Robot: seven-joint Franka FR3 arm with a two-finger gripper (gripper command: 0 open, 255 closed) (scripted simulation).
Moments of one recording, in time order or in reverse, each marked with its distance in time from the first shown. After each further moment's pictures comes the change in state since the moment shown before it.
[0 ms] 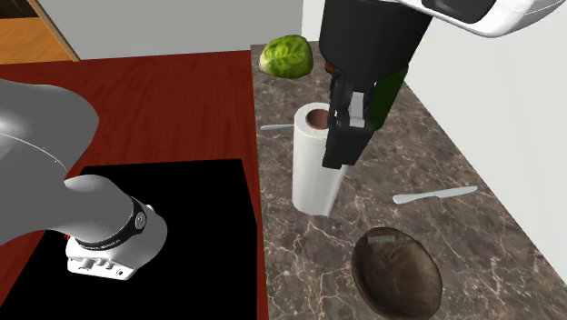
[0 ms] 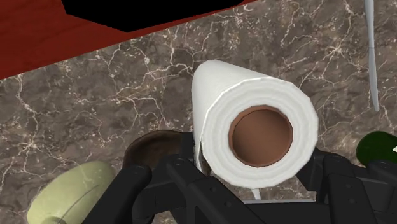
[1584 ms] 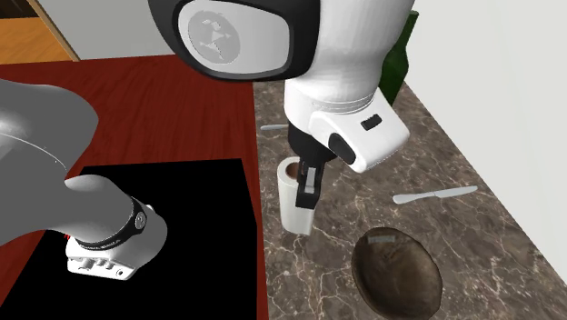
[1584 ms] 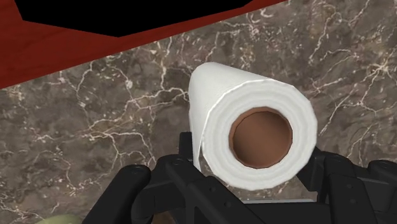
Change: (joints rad) arm 0.014 0.001 0.024 -0.321 0.020 0.323 0.008
